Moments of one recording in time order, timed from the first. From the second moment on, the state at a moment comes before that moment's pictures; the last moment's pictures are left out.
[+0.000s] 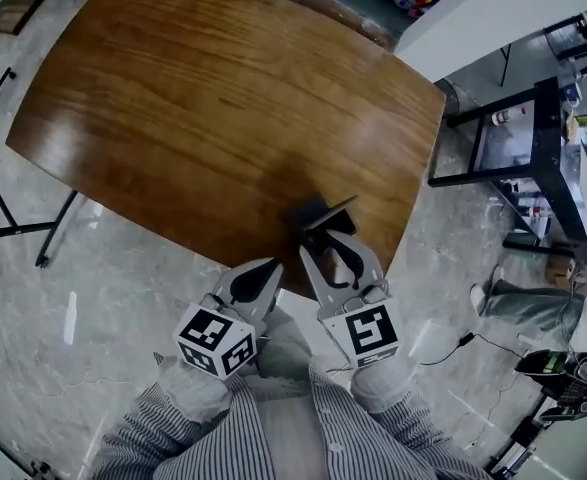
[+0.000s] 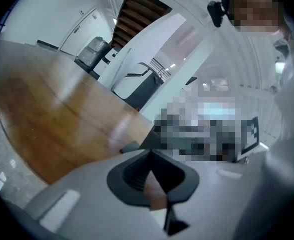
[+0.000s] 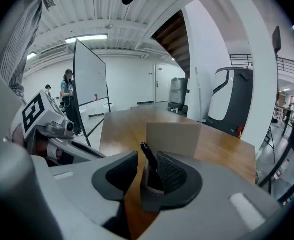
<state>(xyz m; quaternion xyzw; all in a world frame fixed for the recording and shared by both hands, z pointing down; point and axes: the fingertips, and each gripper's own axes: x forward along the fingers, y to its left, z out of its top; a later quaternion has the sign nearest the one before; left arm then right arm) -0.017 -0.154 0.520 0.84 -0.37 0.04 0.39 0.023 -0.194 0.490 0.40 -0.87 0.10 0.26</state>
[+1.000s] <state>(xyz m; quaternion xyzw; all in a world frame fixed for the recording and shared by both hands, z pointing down) -0.020 -0.143 0.506 0.85 -0.37 0.05 0.37 0.040 -0.193 0.476 0.47 -0.84 0.10 0.25</state>
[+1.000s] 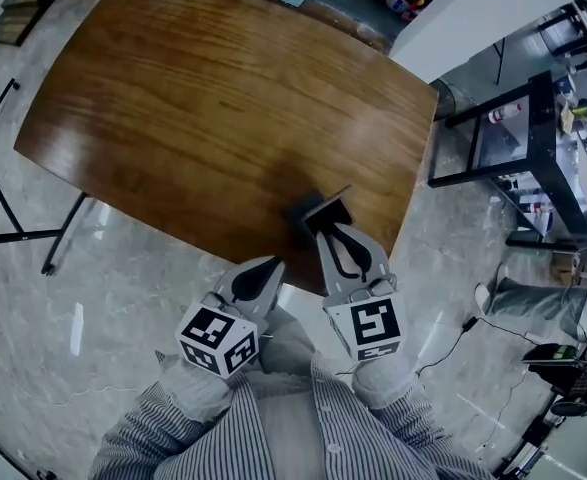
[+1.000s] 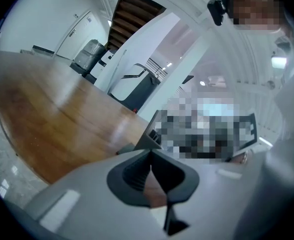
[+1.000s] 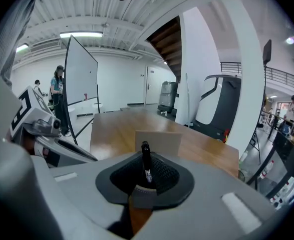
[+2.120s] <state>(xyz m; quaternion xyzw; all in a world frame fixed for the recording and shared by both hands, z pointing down) 0.022 -0.149 0.418 0.91 -0.34 0.08 0.24 0.099 -0.136 0.368 0.52 -0.83 0.19 0.00</state>
